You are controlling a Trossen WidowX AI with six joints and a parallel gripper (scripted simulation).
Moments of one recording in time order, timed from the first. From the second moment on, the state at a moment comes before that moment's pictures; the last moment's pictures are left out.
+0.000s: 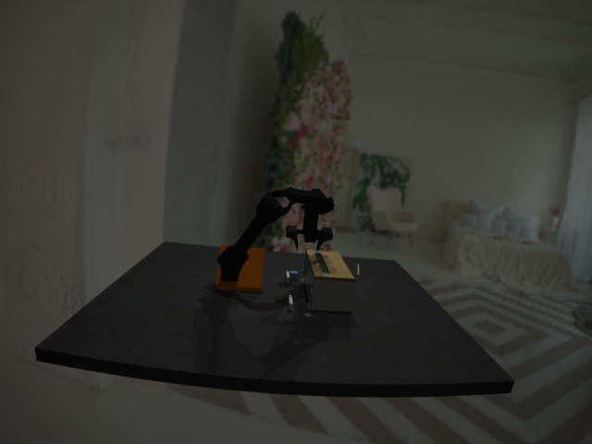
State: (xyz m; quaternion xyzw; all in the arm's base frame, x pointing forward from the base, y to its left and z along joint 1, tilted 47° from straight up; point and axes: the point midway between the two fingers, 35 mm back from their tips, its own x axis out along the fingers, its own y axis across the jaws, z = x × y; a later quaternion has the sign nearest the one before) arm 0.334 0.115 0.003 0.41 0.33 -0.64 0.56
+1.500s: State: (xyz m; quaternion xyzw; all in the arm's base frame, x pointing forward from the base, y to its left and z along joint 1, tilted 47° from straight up) arm 0.322 0.153 -0.004 -0.40 0.66 -0.03 0.63
